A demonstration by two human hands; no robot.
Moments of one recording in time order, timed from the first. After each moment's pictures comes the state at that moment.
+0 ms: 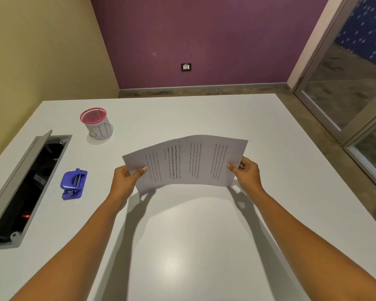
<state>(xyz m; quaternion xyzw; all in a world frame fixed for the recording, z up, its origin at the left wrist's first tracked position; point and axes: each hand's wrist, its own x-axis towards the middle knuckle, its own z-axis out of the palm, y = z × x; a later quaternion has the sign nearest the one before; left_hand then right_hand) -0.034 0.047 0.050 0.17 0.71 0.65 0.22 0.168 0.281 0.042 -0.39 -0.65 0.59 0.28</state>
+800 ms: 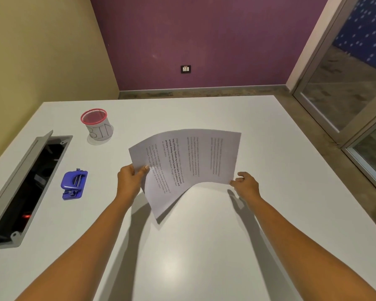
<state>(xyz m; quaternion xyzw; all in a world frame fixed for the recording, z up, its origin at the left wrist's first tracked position) -0.025 0.059 0.054 0.13 0.78 0.58 0.19 0.179 0.276 0.024 -0.55 -0.64 0.51 0.12</state>
